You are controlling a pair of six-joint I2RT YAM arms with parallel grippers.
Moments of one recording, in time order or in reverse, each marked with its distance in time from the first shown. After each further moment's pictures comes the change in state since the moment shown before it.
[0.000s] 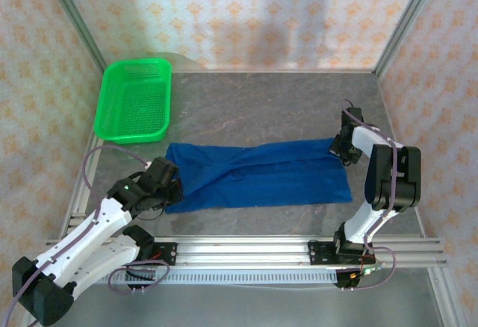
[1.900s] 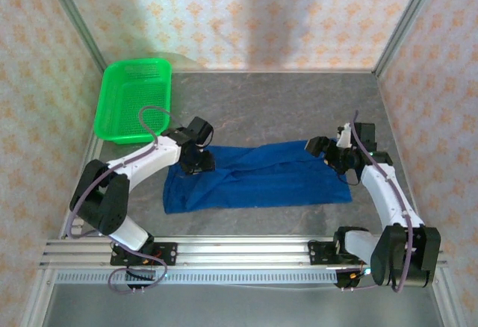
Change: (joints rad) left arm 0.054 0.790 0.422 0.161 0.114 0.207; right arm 0.041 -0.583 -0.247 0.007 -0.631 -0.013
